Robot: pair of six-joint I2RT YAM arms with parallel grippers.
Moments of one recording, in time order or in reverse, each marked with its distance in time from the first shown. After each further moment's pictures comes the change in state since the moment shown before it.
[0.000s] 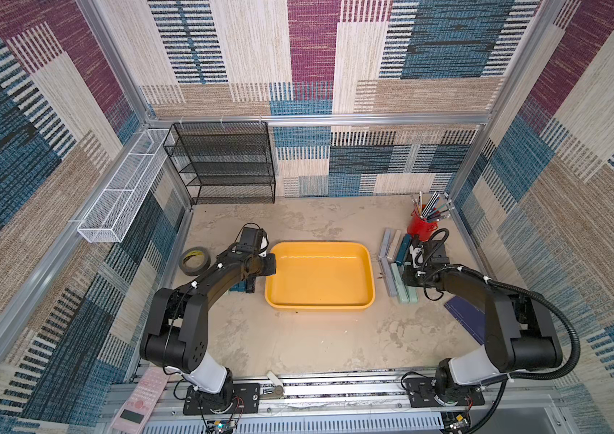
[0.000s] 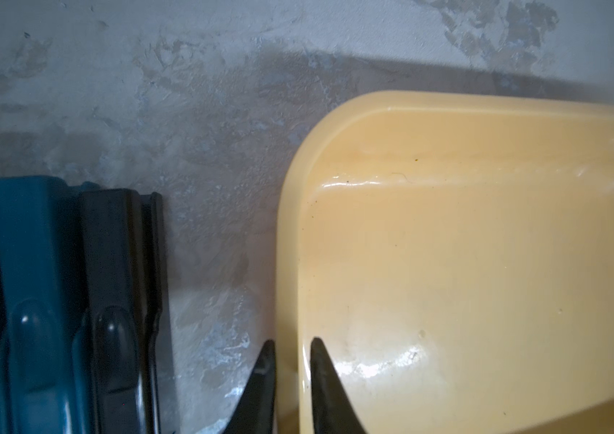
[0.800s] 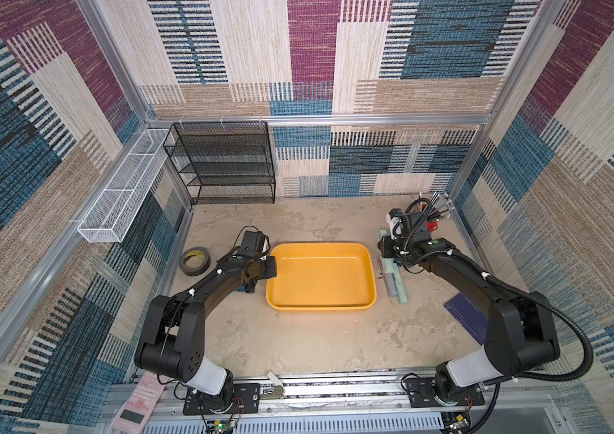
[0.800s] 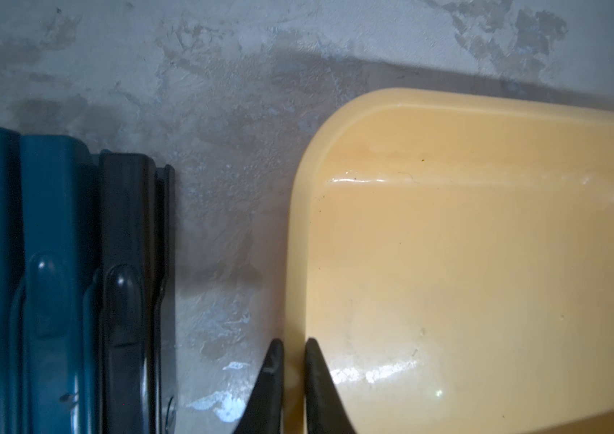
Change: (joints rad) left arm -0.034 -0.061 -0.055 0.003 -0.066 -0.088; right arm 0.277 0.043 0.361 -0.093 0.010 0.115
